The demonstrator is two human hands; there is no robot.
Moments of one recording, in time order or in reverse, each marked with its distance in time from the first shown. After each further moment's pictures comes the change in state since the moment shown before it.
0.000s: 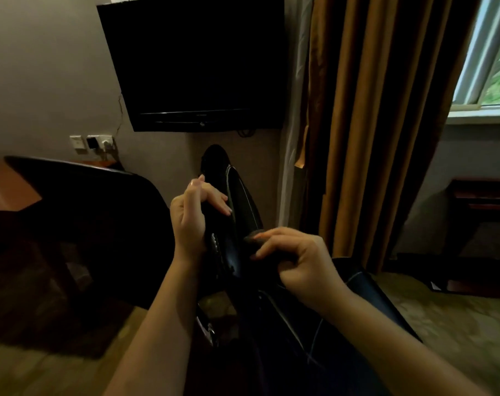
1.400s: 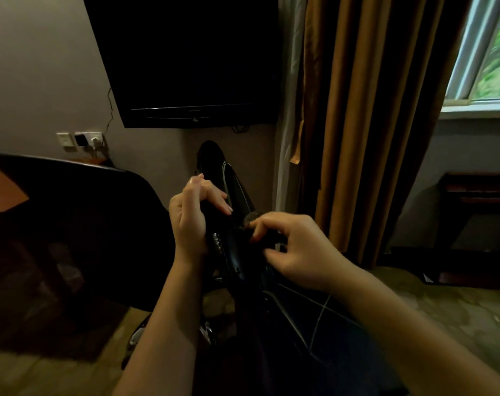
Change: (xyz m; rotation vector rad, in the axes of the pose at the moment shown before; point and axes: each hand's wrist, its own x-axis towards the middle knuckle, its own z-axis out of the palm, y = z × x) left_hand -0.004 0.002 0.004 -0.086 0.020 -0.003; right_hand 0.026 -0.015 -0.008 -0.178 -0.177 0.060
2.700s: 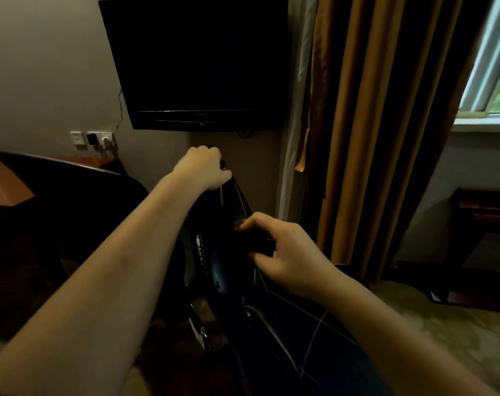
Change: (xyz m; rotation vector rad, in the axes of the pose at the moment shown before) left_hand 0.116 -0.020 0.027 1.480 -0.604 -0.307; right_hand 0.009 0.012 -0.014 0.115 -0.059 0.069
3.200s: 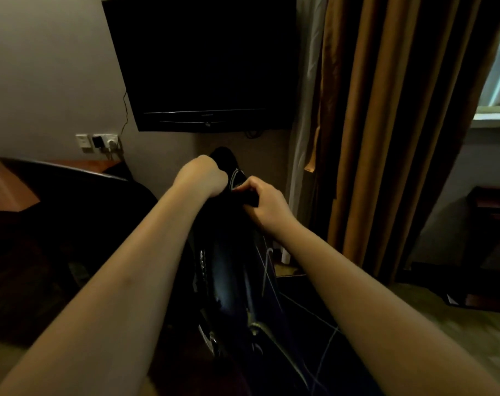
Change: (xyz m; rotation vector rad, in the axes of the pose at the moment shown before) left_hand 0.006 -0.016 0.002 -0.291 -0.106 -0.283; right_hand 0.124 0.045 0.019 -0.049 0.221 0.017
